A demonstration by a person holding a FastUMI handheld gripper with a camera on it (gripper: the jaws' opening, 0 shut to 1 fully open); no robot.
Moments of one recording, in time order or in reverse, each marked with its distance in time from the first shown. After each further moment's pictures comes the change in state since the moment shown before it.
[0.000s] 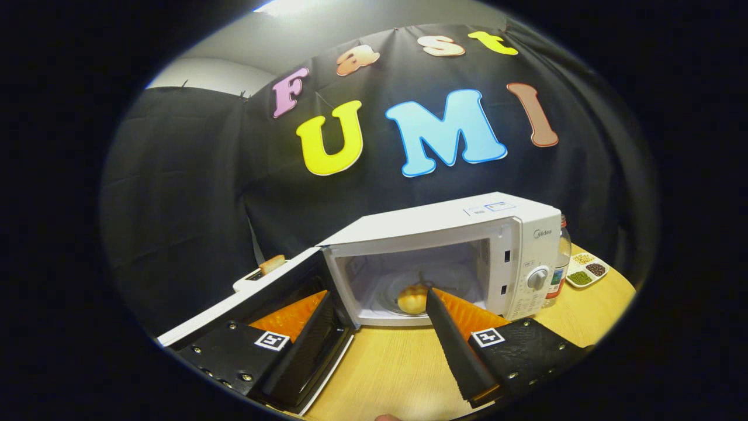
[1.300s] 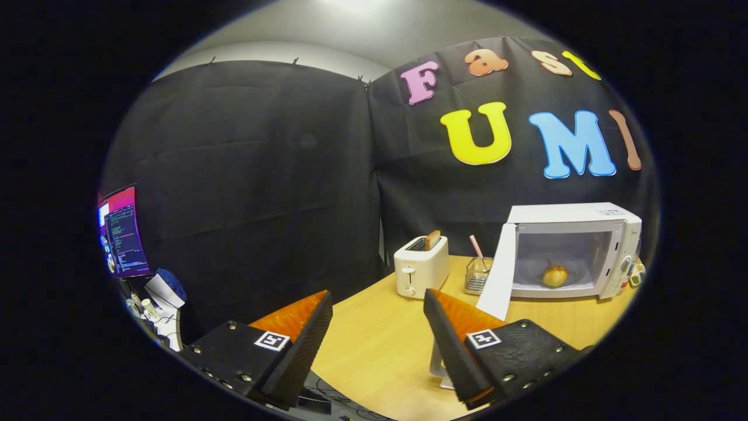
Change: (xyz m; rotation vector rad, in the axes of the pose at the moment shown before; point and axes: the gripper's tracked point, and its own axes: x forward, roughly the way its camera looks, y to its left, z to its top) arm -0.114 0.268 -0.073 -0.154 0.103 0.460
